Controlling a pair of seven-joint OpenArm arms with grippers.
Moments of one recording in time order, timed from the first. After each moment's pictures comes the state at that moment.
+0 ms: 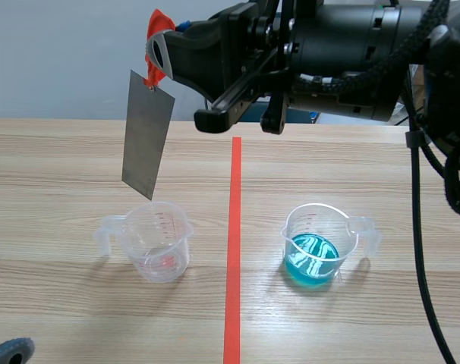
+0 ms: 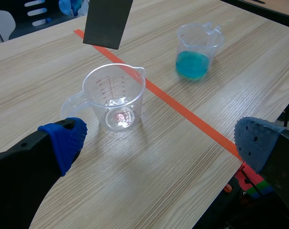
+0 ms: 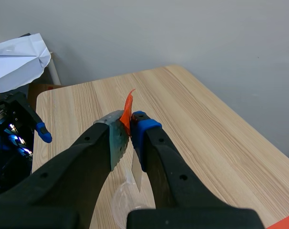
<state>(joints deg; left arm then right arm) 69.4 -60.2 -6.3 109.1 -24.8 -15.2 -40.6 6.1 24.9 -22.0 115.3 40.9 33.9 -22.0</state>
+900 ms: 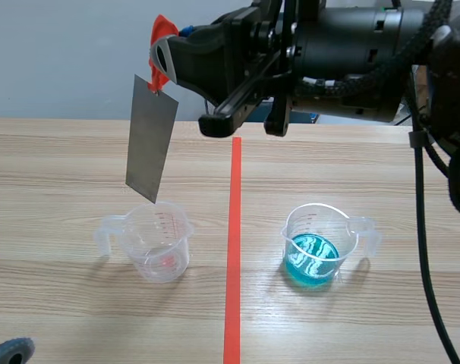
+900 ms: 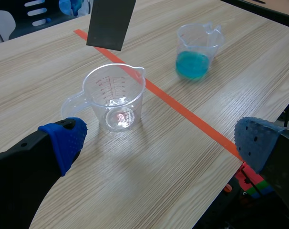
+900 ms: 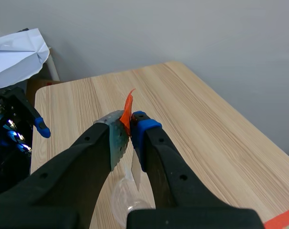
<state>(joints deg) 69.4 -60.2 -6.3 109.1 -24.8 -15.2 -40.6 6.0 26.1 -21.9 115.3 40.9 33.9 -22.5</state>
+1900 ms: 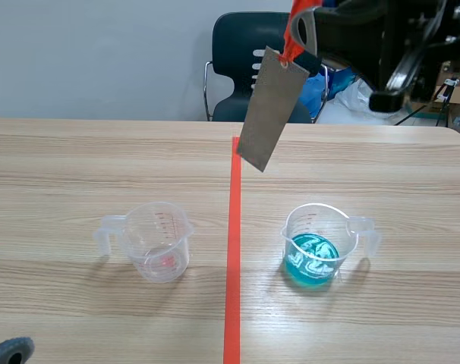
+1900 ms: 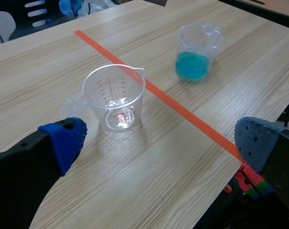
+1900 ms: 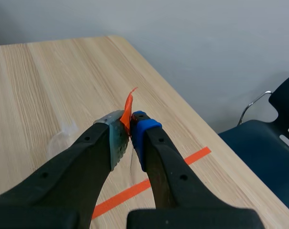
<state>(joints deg) 69.4 -60.2 -6.3 109.1 -24.7 -15.2 -40.8 -4.4 43.4 -2.8 121.2 43.2 34.0 -18.3</state>
